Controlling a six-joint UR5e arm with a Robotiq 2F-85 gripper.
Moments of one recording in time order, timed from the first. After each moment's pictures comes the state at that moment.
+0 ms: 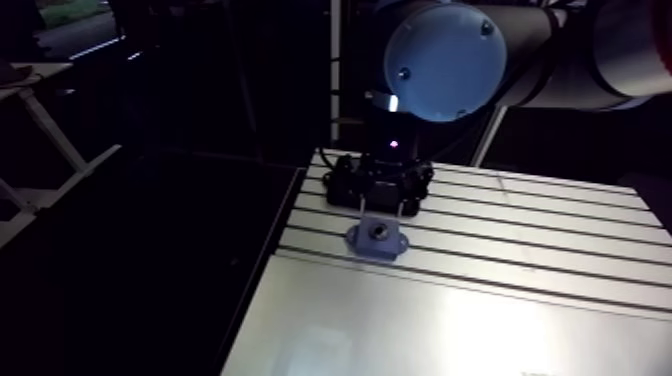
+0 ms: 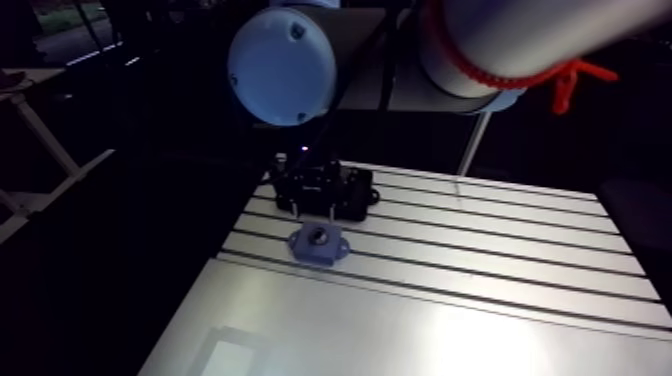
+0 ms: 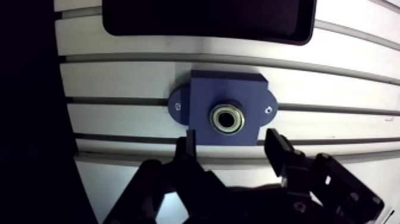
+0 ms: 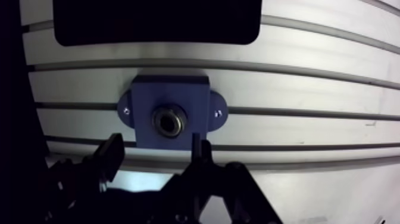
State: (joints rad) arm 0.17 -1.28 1.91 -2.09 -1.56 -1.46
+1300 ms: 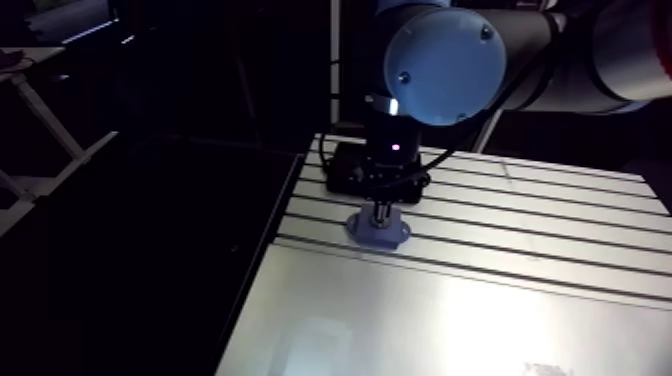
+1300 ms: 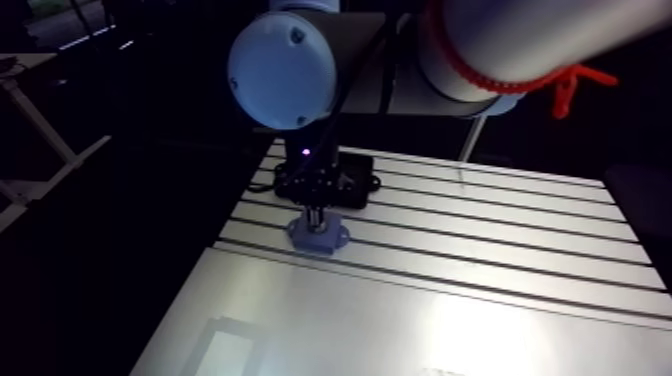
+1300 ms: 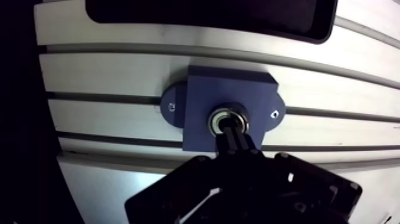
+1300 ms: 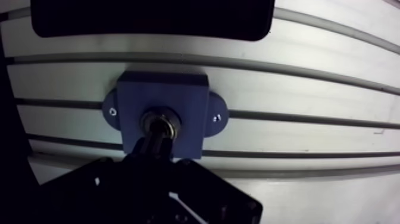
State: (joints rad) arm 0.17 -1.23 1.91 -2.09 -1.57 -1.49
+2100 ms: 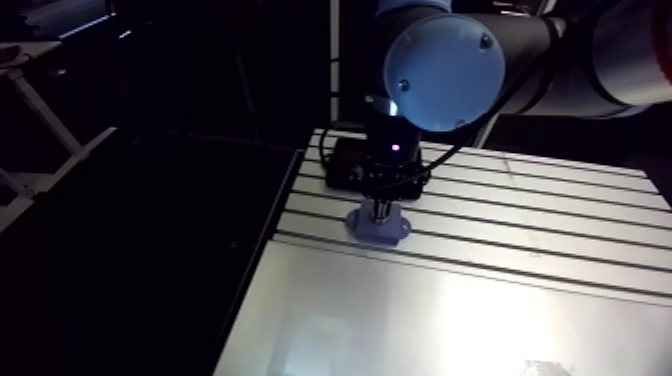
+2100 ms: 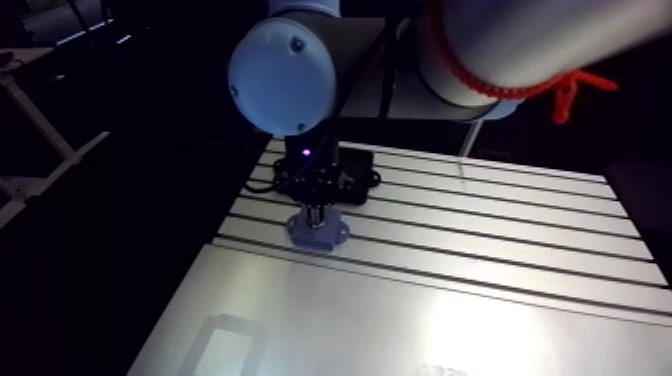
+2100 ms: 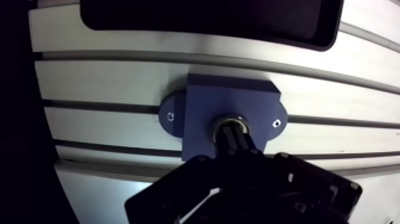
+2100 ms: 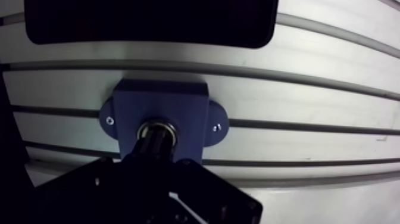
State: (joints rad) arm 0.17 -1.21 1.92 -2.13 -1.57 -1.49
